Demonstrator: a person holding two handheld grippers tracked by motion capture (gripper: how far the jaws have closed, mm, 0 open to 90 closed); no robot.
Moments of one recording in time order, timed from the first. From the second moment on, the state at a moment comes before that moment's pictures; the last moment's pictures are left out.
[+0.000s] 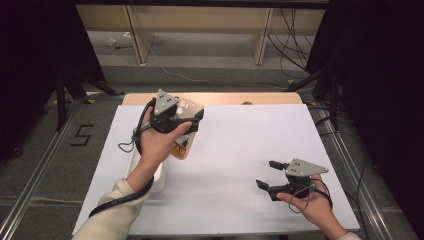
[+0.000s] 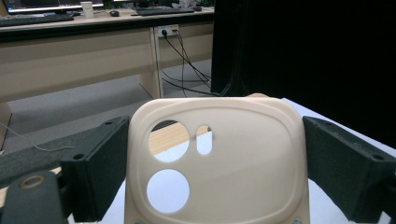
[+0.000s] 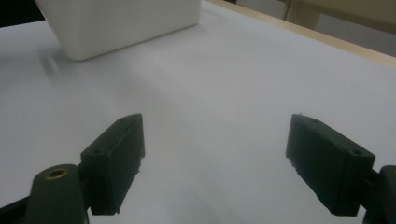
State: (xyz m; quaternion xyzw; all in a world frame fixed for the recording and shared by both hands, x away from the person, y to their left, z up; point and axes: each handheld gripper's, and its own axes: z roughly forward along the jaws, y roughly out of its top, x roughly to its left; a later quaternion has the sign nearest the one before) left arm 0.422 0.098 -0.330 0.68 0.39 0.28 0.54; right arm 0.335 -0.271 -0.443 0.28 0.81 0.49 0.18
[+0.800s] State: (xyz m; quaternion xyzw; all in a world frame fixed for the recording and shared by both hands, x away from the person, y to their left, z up) left arm 0.427 0.114 -0.327 0.66 0.42 0.31 0.54; right arm 0.335 -0.271 -0.443 0.28 0.81 0.49 0.18
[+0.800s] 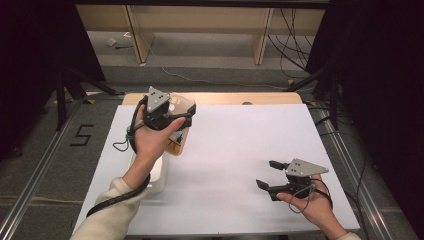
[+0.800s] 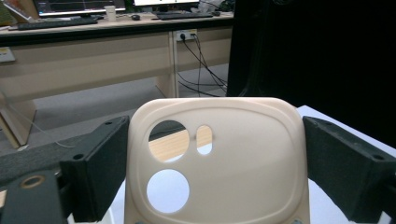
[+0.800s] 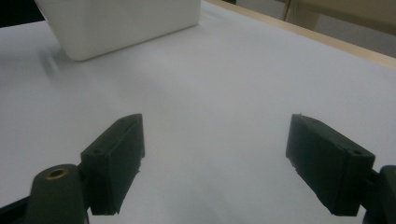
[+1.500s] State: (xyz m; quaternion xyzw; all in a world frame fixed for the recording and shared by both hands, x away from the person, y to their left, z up) left arm 0.433 0.134 -0.324 0.64 0.44 0.33 0.53; right arm 0.335 -0.271 -0.443 0.28 0.81 0.49 0.18
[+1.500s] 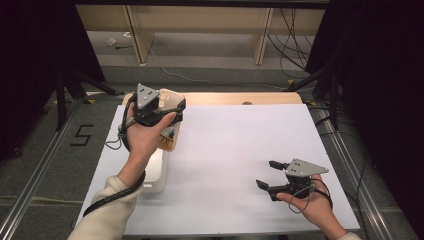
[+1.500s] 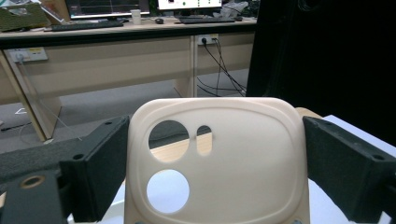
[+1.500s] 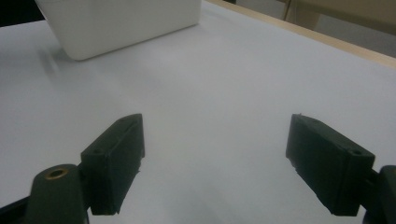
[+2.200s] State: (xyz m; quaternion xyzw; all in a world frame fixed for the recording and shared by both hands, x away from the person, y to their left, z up) left arm 0.440 0.155 -0.326 0.62 0.47 0.36 0.52; right arm 0.335 -0.271 -0.443 0.28 0.81 0.49 0.18
